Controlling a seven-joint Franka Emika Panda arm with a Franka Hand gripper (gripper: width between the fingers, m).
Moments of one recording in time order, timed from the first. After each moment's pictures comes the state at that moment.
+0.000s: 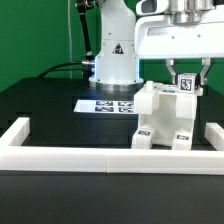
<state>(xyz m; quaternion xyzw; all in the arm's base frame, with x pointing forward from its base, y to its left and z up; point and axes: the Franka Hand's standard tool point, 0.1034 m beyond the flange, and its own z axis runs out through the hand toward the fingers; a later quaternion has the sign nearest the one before) 0.549 0.091 0.112 -0.94 0.32 -0.02 0.06</state>
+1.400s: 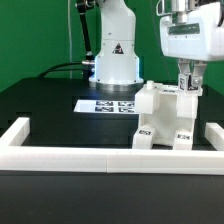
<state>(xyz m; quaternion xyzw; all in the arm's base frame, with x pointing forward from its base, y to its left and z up) 0.549 0.093 0.112 -0.75 0.66 0.00 0.06</state>
